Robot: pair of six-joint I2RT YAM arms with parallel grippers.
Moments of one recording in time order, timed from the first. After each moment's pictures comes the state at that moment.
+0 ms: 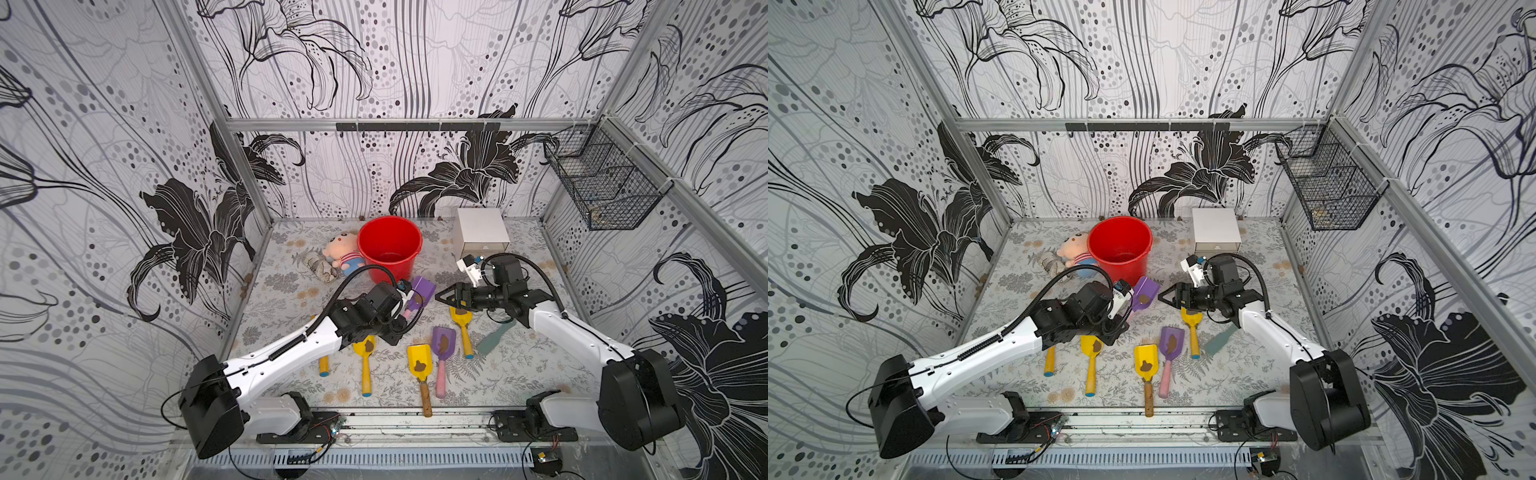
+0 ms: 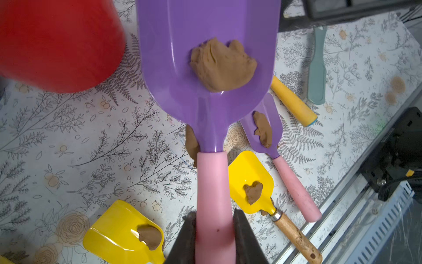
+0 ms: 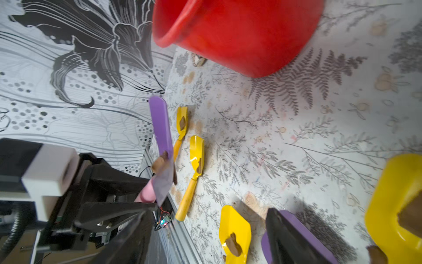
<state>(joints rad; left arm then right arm) -0.84 1.29 1.02 -0.68 0.05 -0.22 0.34 1.32 0.82 -0.18 -0.82 0.49</state>
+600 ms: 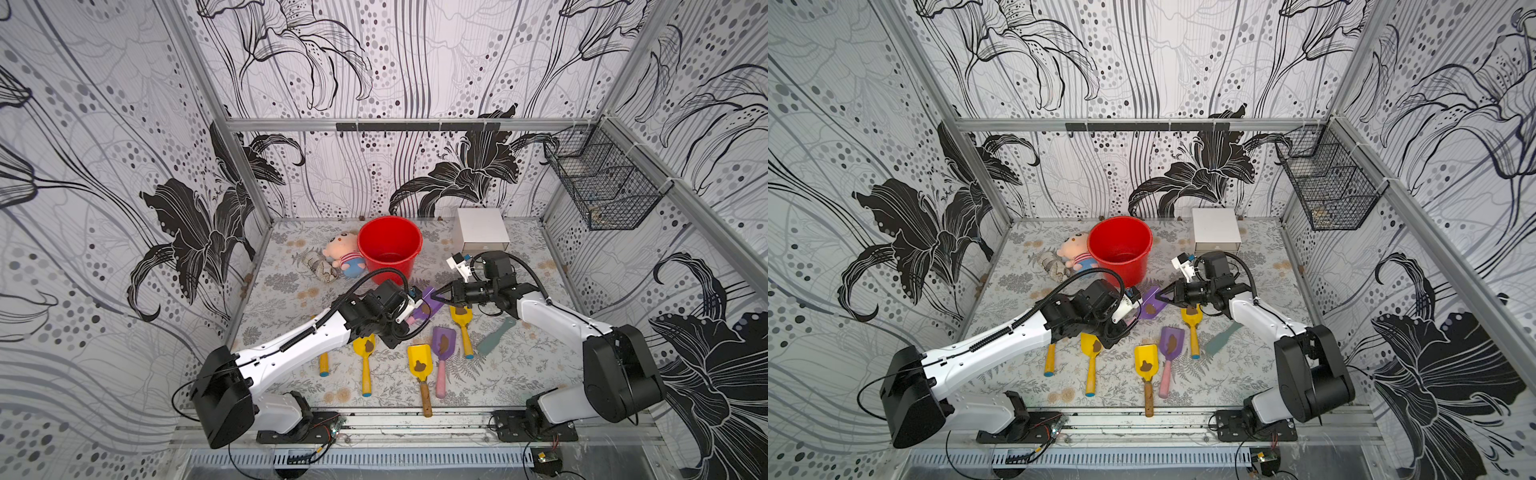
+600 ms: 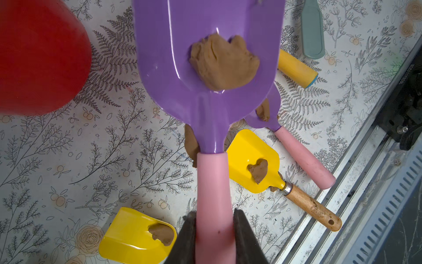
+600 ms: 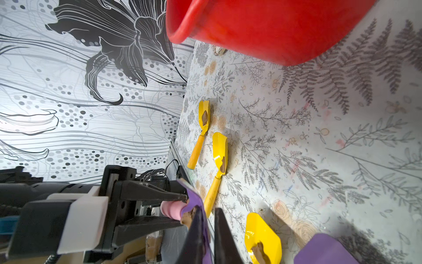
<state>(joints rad) -0.84 1.36 1.07 -0.76 0.08 -0.04 0.35 1.46 0.86 -0.09 -0.94 0.60</state>
